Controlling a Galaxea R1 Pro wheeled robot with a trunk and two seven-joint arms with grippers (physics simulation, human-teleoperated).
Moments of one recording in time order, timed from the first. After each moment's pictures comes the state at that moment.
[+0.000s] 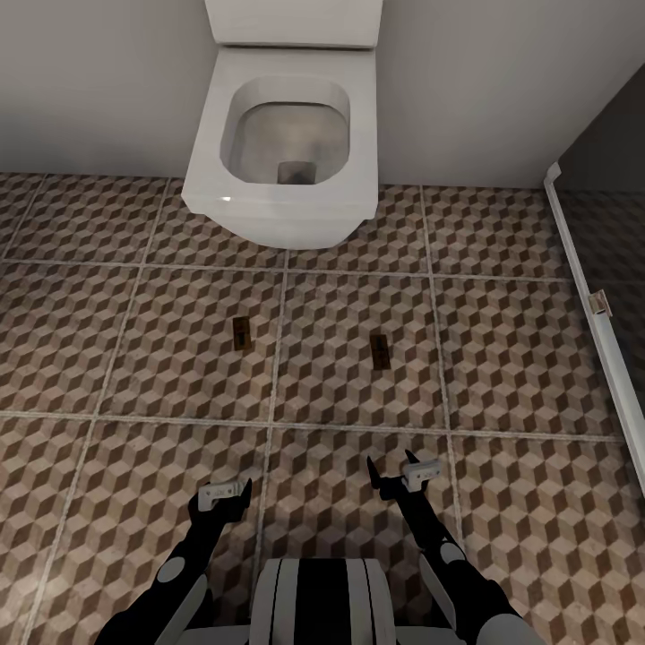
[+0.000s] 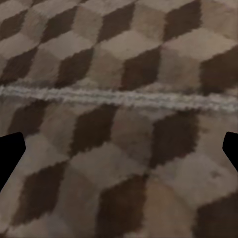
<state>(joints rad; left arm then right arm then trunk) -0.35 0.09 -0.32 -0.88 0.37 -0.21 0.14 -0.52 0.06 0.04 -0.53 -0.03 -0.60 0.18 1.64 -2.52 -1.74</state>
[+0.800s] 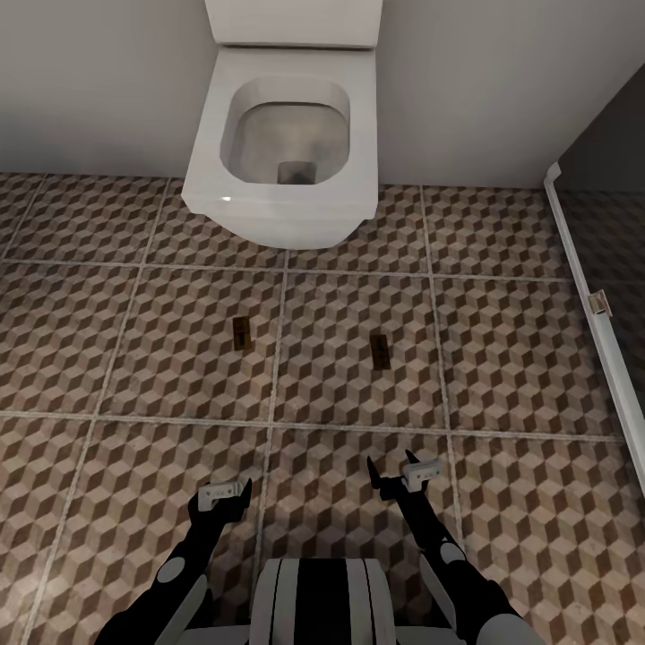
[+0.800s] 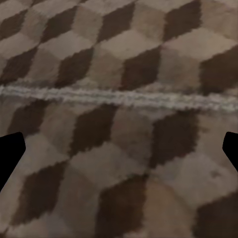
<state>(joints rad) -0.35 0.09 -0.32 -0.88 0.37 -0.21 0.14 -0.52 0.06 0.04 -0.53 -0.03 -0.60 0.18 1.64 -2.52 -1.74</state>
